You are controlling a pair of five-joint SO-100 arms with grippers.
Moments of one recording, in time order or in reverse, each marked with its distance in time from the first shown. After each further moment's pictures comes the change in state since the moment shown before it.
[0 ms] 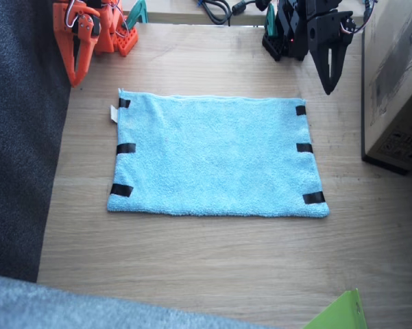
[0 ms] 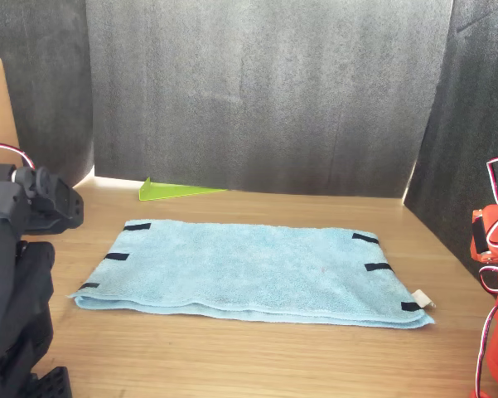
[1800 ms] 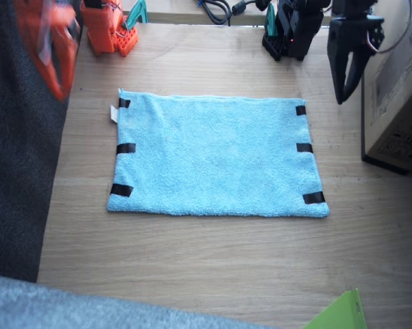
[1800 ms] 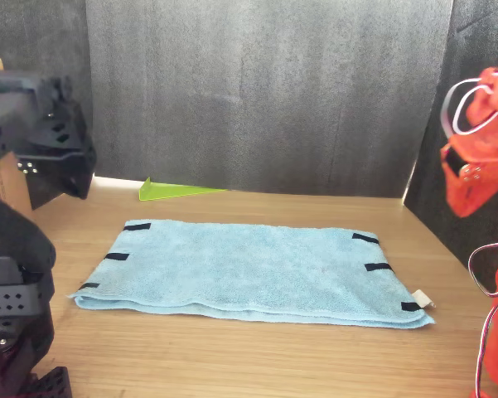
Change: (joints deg) arm 0 -1.1 -67.1 -49.0 4.4 6.4; arm 1 7.8 -77.3 -62.8 11.2 -8.5
